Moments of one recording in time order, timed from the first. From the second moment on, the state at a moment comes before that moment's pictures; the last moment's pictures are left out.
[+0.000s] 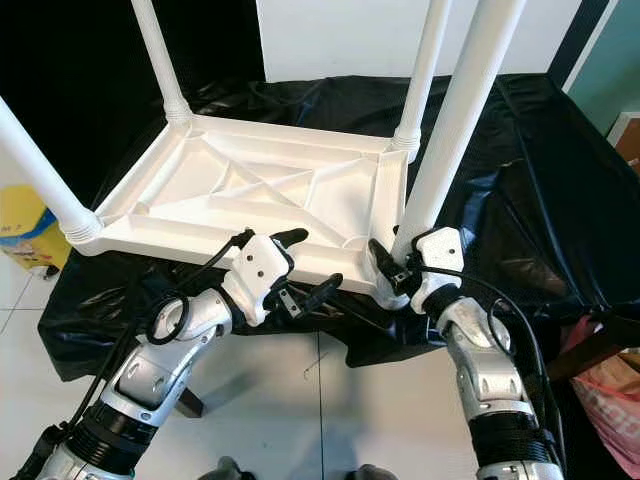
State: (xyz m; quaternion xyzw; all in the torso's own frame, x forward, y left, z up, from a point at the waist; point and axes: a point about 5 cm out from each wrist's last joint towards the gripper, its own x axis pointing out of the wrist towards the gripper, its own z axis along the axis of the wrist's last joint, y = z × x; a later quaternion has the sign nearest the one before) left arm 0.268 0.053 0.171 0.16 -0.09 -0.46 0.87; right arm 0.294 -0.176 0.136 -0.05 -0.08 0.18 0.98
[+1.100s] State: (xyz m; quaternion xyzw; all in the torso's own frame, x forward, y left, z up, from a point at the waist) left arm 0.267 0.047 0.171 0.15 -0.09 -0.46 0.87; right arm 0.281 -0.148 0.131 0.00 -0.07 -0.06 1.00
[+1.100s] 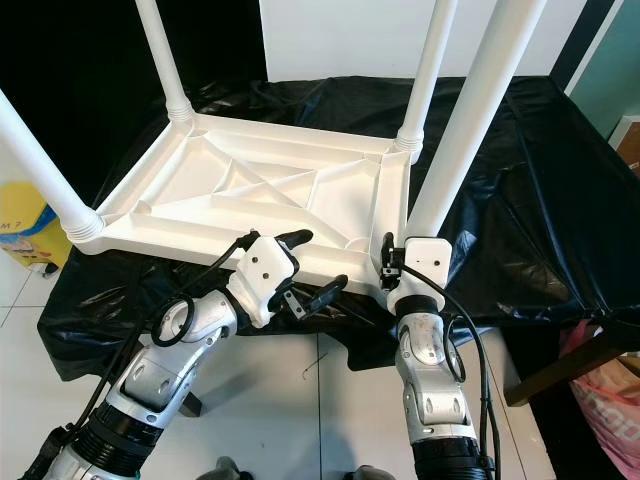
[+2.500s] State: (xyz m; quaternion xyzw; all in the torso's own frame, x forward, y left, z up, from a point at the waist) left arm 0.266 0.053 0.169 0.15 -0.09 -0.45 0.87; right arm 0.292 -0.192 0.140 -0.07 -0.05 0.22 0.97
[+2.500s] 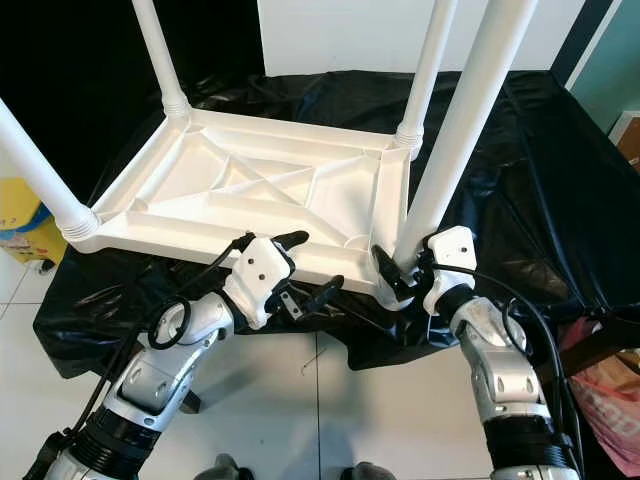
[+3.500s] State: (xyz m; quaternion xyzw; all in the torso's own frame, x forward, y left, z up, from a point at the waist) left arm 0.266 0.048 0.171 0.15 -0.10 -0.46 0.87; right arm 0.283 -0.178 0.133 -0.01 -0.07 0.12 0.99
